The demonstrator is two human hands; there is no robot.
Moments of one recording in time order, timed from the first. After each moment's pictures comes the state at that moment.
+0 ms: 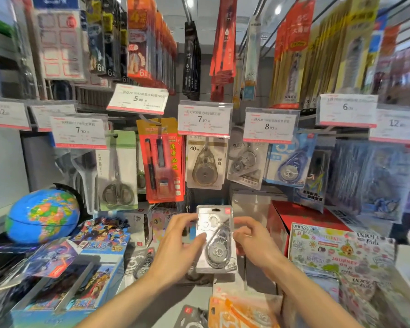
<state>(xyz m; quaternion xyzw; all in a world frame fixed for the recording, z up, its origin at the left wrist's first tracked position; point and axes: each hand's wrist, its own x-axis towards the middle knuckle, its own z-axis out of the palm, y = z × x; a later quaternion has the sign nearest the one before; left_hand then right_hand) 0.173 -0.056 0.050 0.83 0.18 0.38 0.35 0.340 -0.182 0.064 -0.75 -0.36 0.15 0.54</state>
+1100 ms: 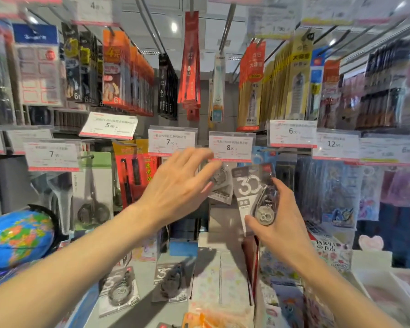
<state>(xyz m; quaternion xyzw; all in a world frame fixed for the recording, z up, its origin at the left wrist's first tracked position) 0.198 -0.090 0.217 0.81 -0.04 0.51 -0.29 0.352 -0.282 0.148 -0.75 -0.43 -0.21 0.46</state>
